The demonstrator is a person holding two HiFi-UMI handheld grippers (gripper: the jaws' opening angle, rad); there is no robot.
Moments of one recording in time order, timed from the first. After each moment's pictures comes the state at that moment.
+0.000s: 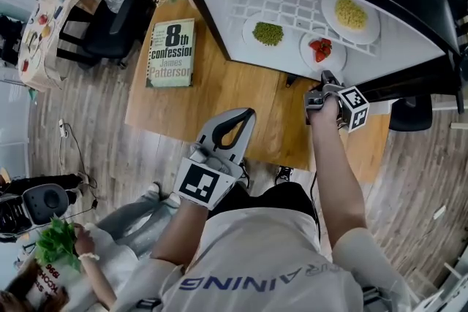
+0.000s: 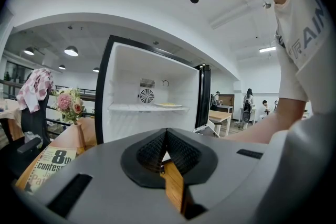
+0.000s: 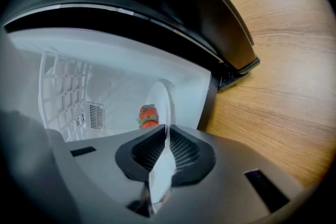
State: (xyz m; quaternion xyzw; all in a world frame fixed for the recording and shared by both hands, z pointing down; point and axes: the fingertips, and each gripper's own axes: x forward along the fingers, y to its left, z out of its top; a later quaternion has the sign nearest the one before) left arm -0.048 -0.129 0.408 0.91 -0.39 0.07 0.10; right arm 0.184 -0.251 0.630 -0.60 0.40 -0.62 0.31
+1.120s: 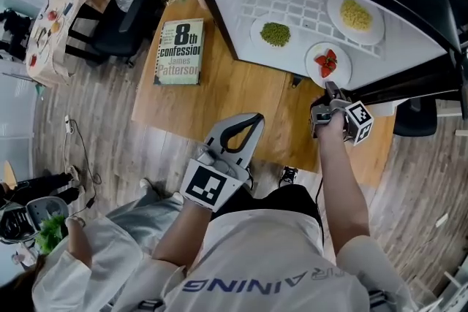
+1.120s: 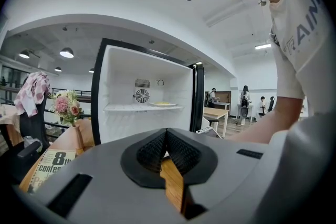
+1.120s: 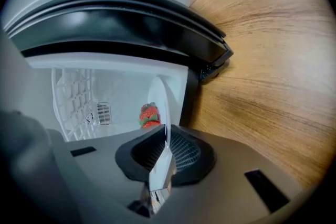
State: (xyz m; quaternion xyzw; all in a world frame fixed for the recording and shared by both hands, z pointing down) left arm -0.043 -0.114 0.404 0.92 -0.38 0.08 0.08; right arm 0.174 -0.223 0.634 -0.55 0.41 -0.65 0.33
